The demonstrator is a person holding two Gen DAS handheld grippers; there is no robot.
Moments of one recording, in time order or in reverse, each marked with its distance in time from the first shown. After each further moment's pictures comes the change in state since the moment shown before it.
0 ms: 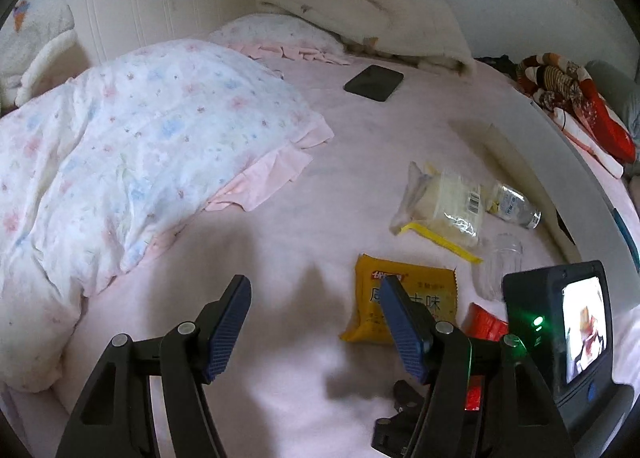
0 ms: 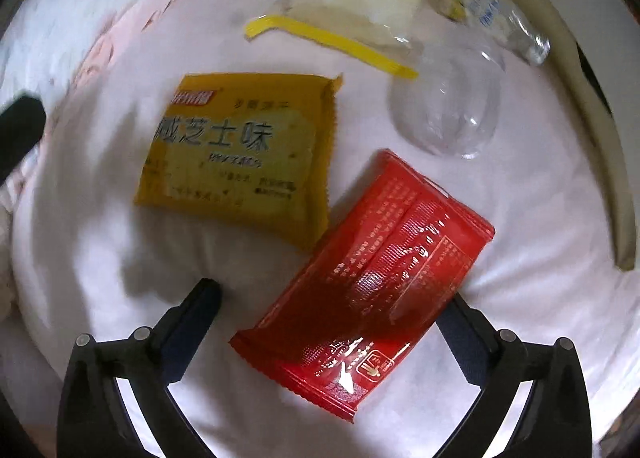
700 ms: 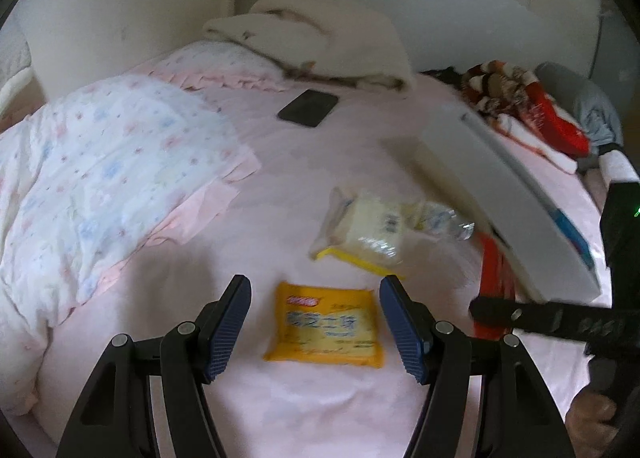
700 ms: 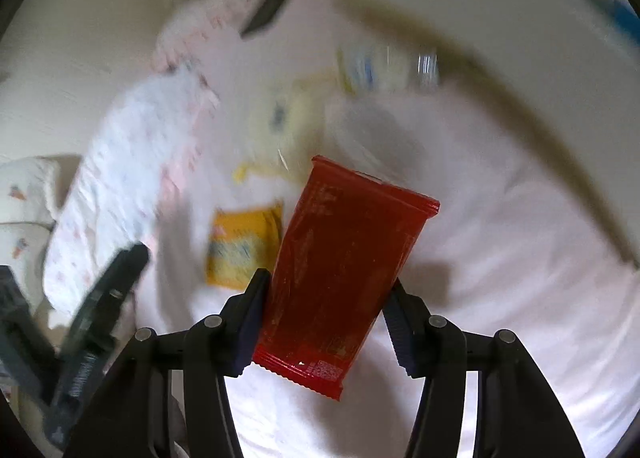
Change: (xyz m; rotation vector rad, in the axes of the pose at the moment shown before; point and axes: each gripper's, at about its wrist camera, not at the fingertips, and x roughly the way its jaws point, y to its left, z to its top) left arm -0.026 -0.040 0.007 0.075 -0.091 -0.179; right arm -0.084 -0.136 -0.001 0.200 -0.262 0.461
